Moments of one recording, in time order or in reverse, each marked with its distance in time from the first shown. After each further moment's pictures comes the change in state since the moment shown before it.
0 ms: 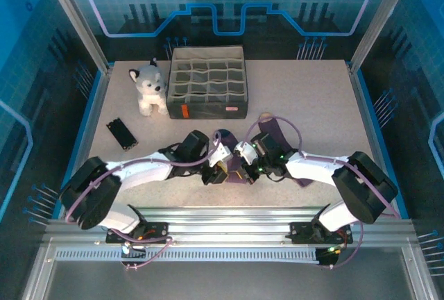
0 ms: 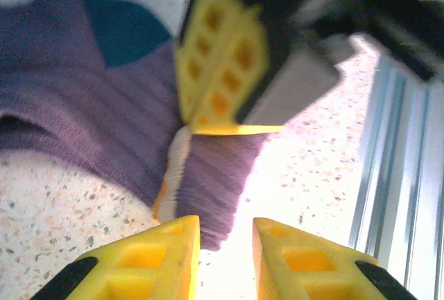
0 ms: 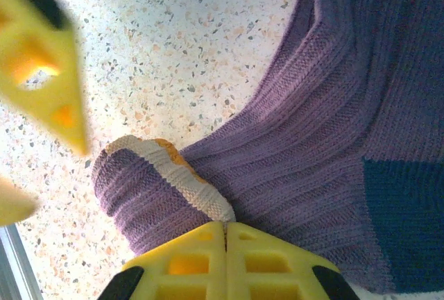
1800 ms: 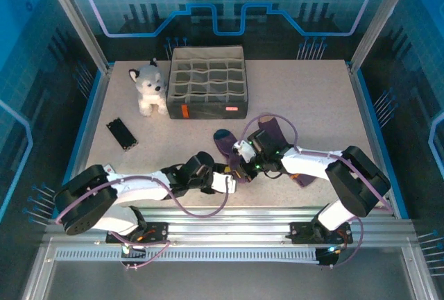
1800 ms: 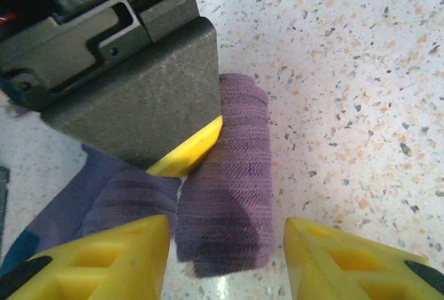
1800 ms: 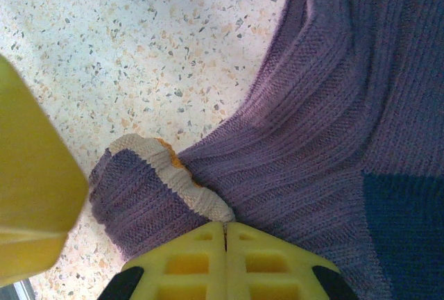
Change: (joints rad) left arm -0.207 -0.020 -0.154 0.277 -0.397 0.721; right arm -0.003 0.063 0.063 -0.056 -0.005 0.014
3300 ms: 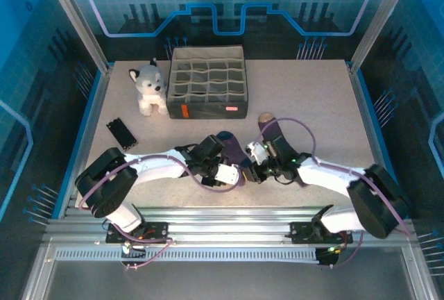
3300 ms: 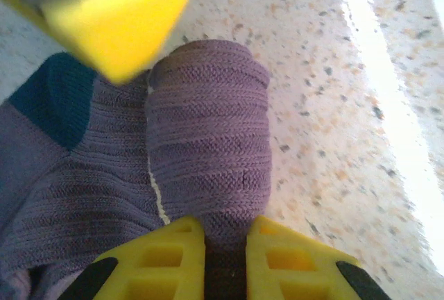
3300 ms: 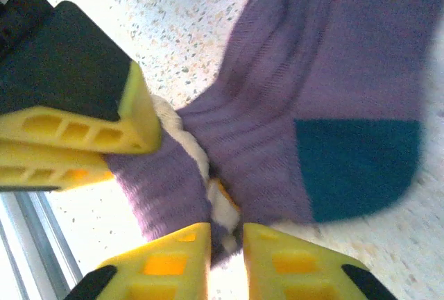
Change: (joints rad) left arm 0.115 0.194 0.313 -0.492 0.200 0.101; right arm -0.069 -0.252 -0.180 0.054 -0.041 0.097
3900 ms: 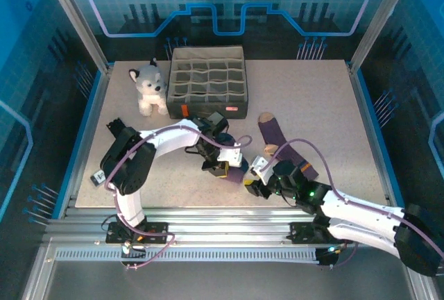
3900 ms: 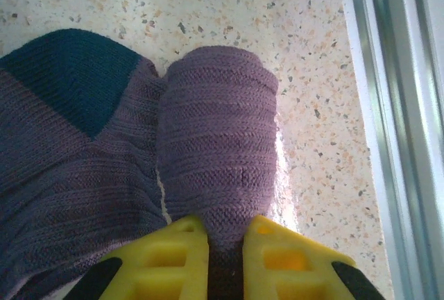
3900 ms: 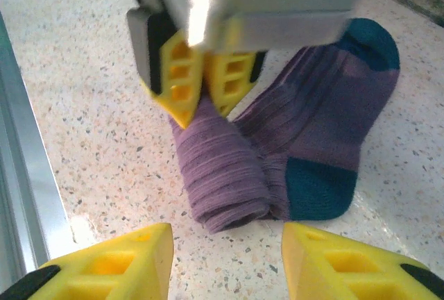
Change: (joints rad) left arm 0.140 0.270 0.444 -0.582 0.240 0.016; right arm 0.270 -0.407 -0.270 0.215 0.332 -0.171
